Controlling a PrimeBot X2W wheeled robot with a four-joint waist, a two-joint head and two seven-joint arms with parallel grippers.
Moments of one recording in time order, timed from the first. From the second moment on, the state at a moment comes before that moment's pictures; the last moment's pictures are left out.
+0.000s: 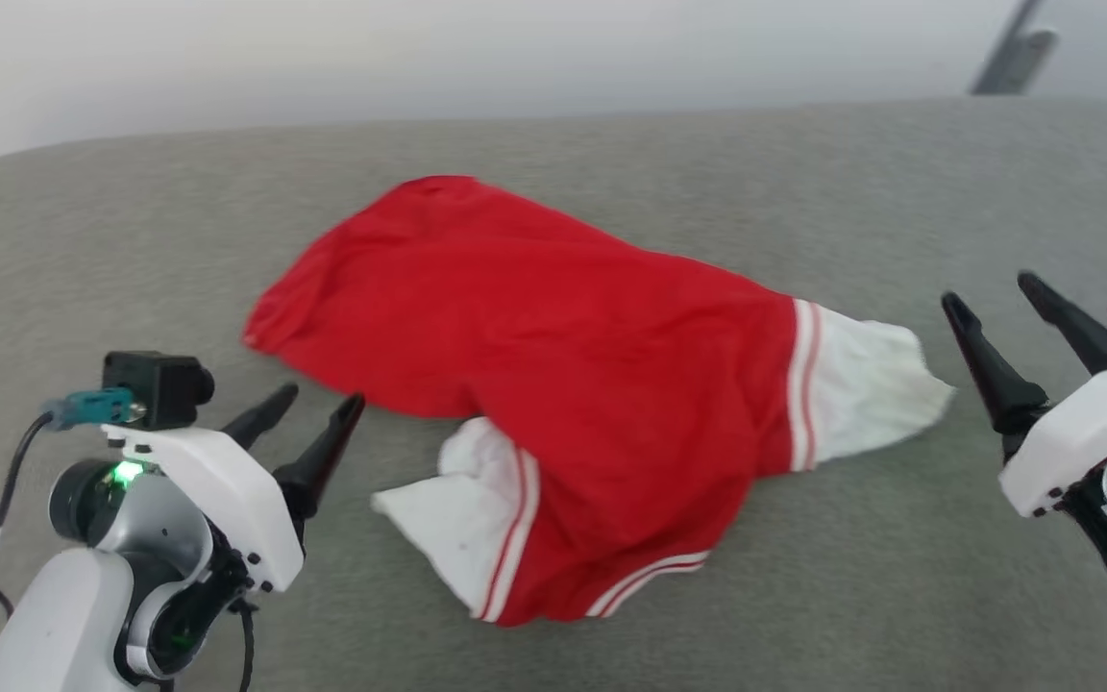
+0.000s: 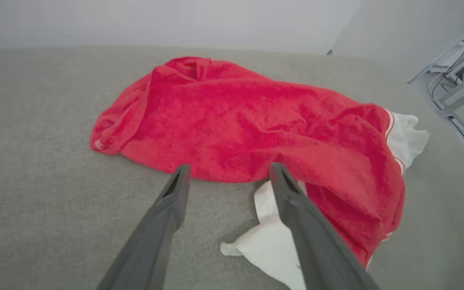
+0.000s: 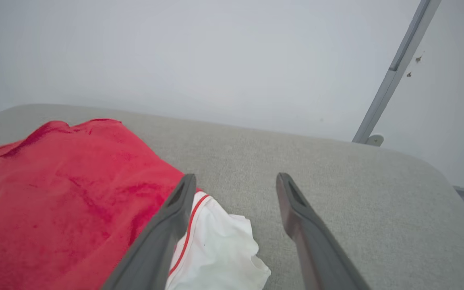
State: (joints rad) left arm -0.26 0.44 -0.27 0.05 -0.72 -0.10 0.35; right arm -0.29 -0.45 0.11 0.07 0.51 0.13 0.25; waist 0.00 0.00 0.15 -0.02
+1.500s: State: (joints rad) left arm -0.36 0.69 -0.26 0.11 -0.69 0.19 0.85; right arm -0.17 -0.27 0.02 -0.03 0.35 0.13 -0.14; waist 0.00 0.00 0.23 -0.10
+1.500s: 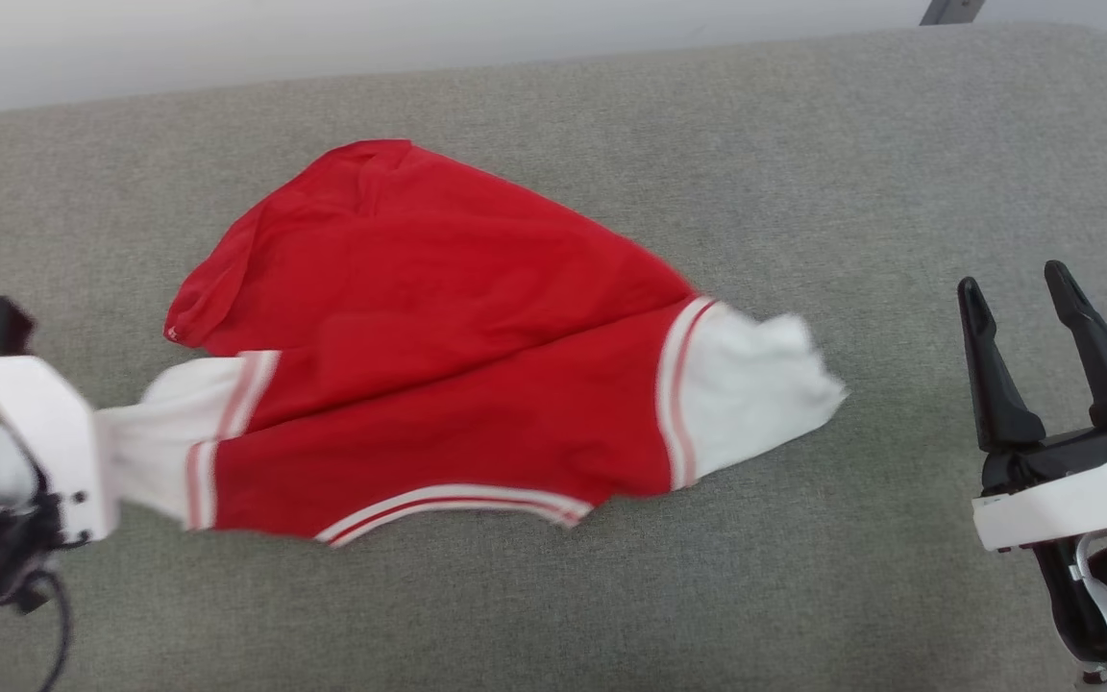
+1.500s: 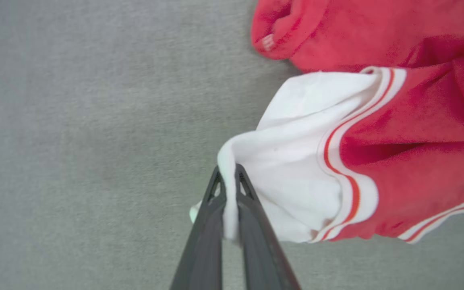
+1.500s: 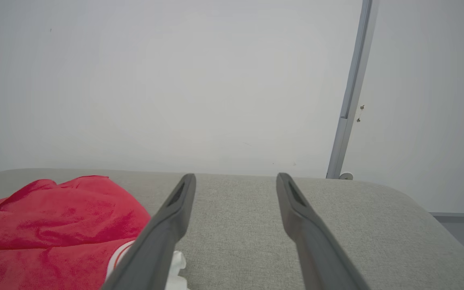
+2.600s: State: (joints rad) left arm -0.40 0.73 -0.28 0.33 -0.74 0.18 1.02; right arm -0.17 -0.35 0.13 -0.05 0.47 0.13 -0.01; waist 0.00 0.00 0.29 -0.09
